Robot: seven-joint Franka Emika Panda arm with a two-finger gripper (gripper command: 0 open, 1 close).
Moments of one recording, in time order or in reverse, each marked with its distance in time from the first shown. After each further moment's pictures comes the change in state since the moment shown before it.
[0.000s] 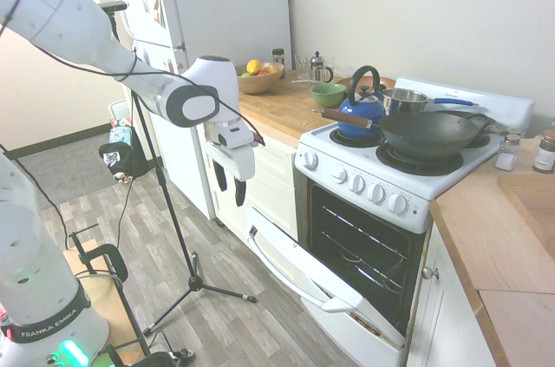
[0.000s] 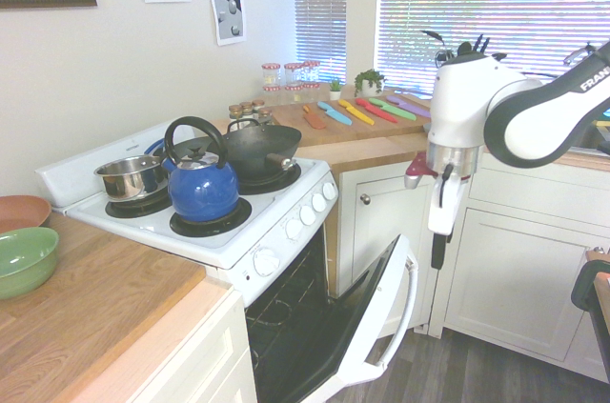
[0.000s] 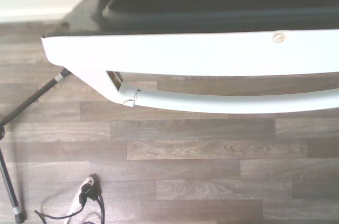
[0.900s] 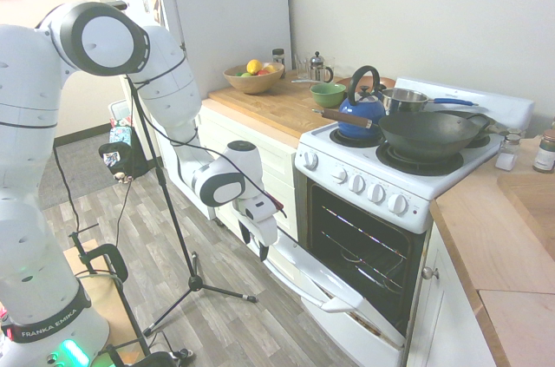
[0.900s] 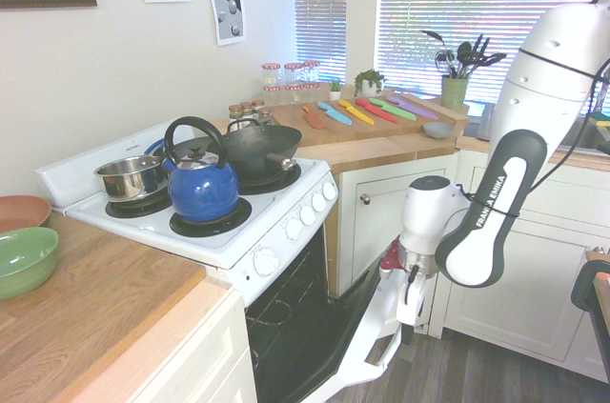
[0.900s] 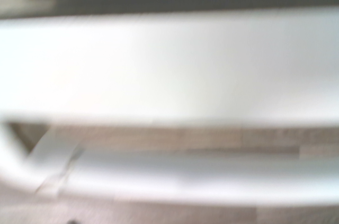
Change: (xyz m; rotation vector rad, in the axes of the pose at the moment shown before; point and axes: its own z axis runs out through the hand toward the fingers) arm 0.042 -0.022 0.195 0.040 0.030 0.018
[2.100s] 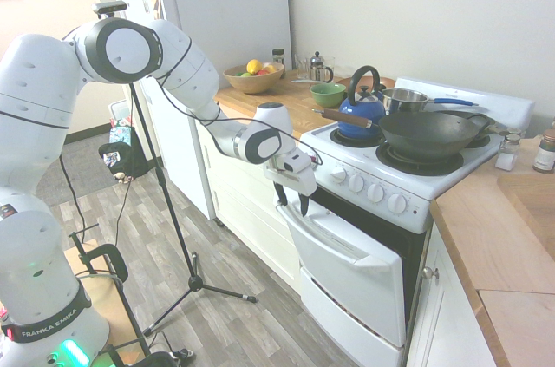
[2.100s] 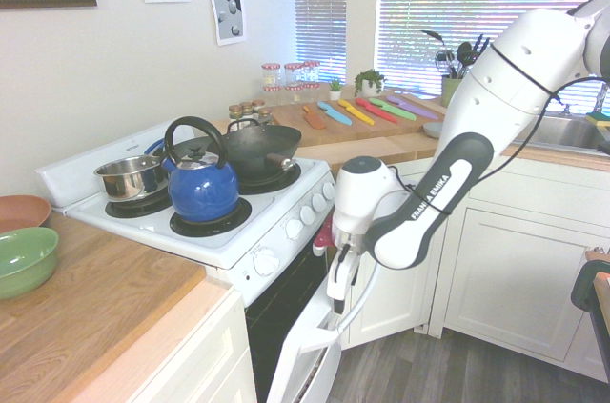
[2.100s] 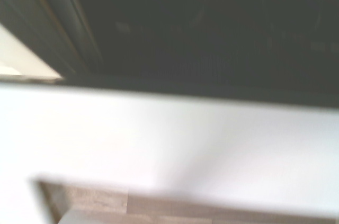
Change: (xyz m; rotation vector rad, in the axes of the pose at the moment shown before) arm 0.072 -0.144 -0.064 0.004 0.147 -0.122
